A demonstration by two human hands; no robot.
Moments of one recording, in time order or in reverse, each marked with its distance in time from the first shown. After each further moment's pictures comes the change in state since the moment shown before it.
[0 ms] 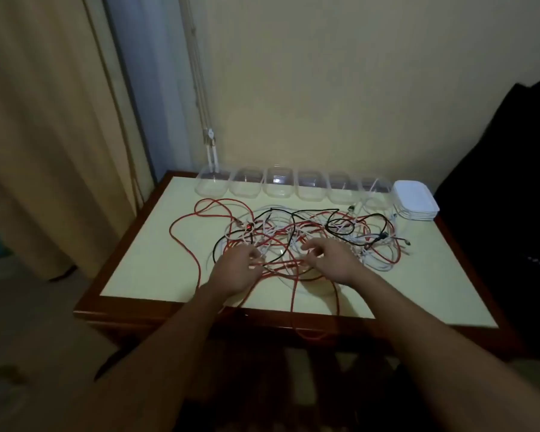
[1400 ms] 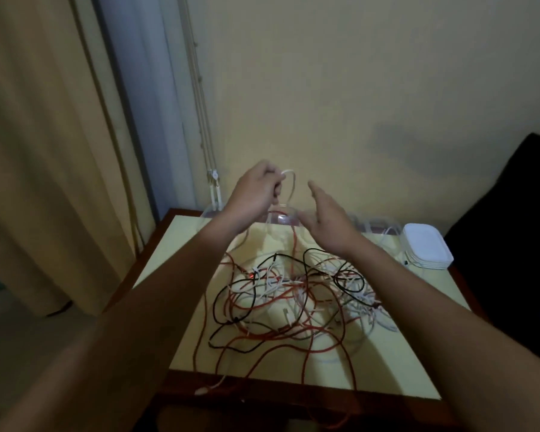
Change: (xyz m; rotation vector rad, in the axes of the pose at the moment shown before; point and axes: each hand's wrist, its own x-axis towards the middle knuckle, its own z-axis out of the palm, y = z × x) left_hand 0.139 0.135 -0.164 -0.695 0.182 0.030; right_hand 0.100 -0.104 -0.104 -0.023 0.233 -0.243
